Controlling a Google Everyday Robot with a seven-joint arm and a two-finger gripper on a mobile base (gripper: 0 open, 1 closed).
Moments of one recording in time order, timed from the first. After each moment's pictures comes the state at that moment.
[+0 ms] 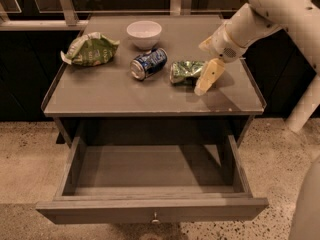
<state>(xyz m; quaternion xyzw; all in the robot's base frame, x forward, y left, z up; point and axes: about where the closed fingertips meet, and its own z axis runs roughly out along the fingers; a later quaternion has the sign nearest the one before) 0.666 -0.134 0.862 -0.62 0.73 0.11 0.27</state>
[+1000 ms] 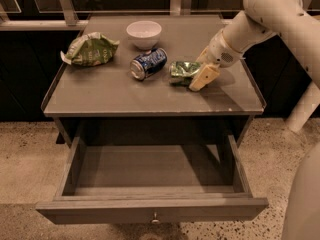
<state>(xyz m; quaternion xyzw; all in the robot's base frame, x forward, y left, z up) 0.668 -0.132 0.841 -0.61 0.74 0.13 0.26</state>
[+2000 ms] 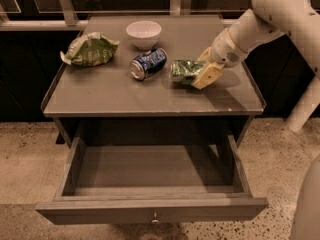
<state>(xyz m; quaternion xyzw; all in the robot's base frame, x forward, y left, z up) 0.655 -0.130 0.850 -0.63 0.72 0.15 0.27</state>
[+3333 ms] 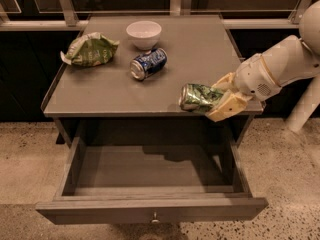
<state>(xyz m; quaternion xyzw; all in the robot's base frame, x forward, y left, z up) 0.523 -0.149 0.859 -0.60 0.72 0.21 0.29</state>
